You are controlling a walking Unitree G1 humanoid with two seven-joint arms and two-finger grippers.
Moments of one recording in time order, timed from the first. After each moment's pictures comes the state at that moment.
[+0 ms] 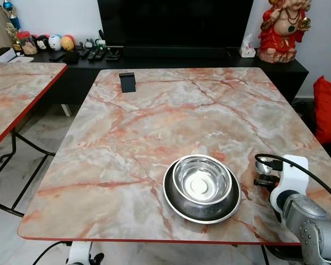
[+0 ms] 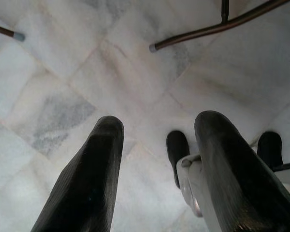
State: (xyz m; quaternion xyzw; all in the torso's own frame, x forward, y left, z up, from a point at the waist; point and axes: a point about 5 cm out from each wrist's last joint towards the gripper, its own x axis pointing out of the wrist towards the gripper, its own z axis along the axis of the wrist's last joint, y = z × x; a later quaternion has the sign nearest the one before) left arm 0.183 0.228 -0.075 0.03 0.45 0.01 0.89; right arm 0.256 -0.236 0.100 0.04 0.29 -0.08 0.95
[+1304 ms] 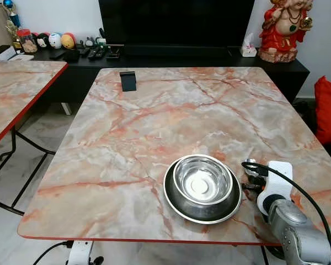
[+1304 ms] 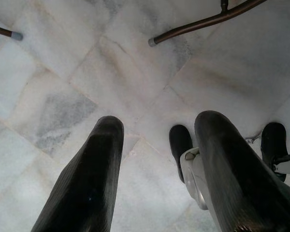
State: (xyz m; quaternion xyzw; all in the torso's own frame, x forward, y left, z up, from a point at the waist) left arm 0.183 0.228 -0.075 0.05 0.45 0.00 0.89; right arm 0.263 -0.221 0.082 0.02 0.25 -0.06 0.97
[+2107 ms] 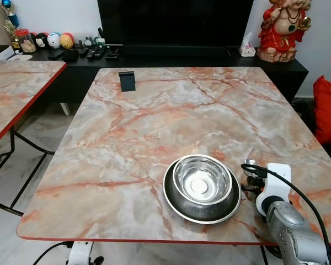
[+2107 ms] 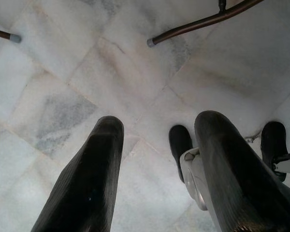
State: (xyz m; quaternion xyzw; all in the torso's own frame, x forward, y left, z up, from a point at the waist) left arm 0.183 0.228 -0.075 0.05 0.45 -0.01 0.89; right arm 0.265 -0.222 0.072 0.02 0.24 -0.06 0.97
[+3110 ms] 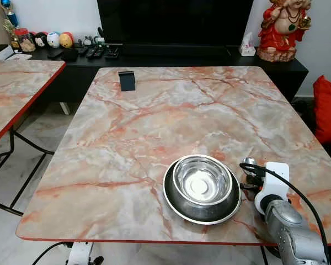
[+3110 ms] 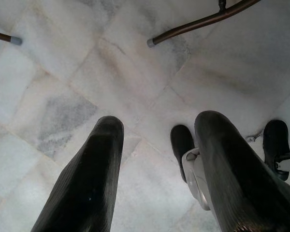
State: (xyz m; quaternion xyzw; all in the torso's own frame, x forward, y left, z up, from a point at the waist) left arm 0.183 0.229 -0.075 0.06 0.45 -0.01 0.89; right arm 0.267 -0.221 0.070 0.02 0.24 -0.06 0.97
